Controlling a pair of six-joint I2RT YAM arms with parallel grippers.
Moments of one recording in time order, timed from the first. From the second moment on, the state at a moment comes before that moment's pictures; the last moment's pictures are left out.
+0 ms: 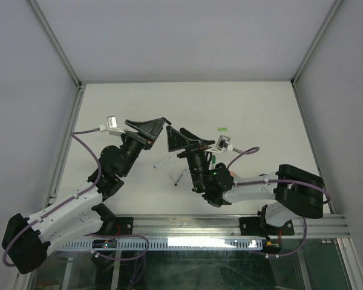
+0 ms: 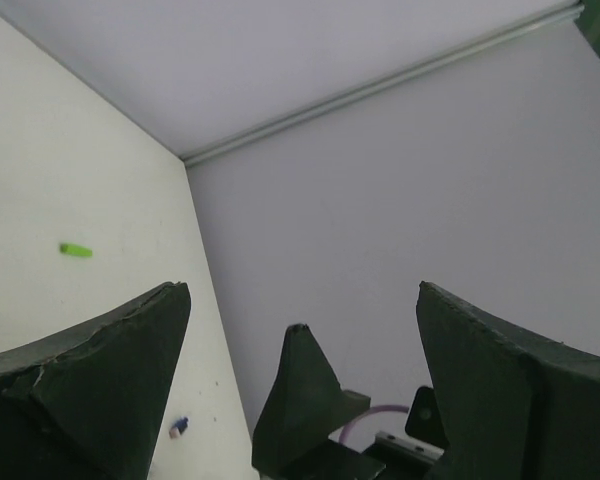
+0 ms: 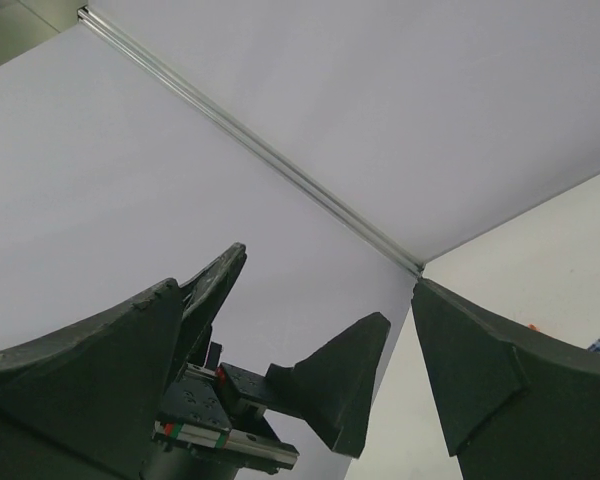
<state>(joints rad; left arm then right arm) -0.68 0.84 0.50 0.55 -0.24 -1.20 1.30 1.54 0.72 1.51 0.91 0.47</state>
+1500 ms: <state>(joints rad) -0.79 1.17 0.80 -0.21 -0.23 -0.72 0.99 0.93 0.81 -0.85 0.70 1.09</state>
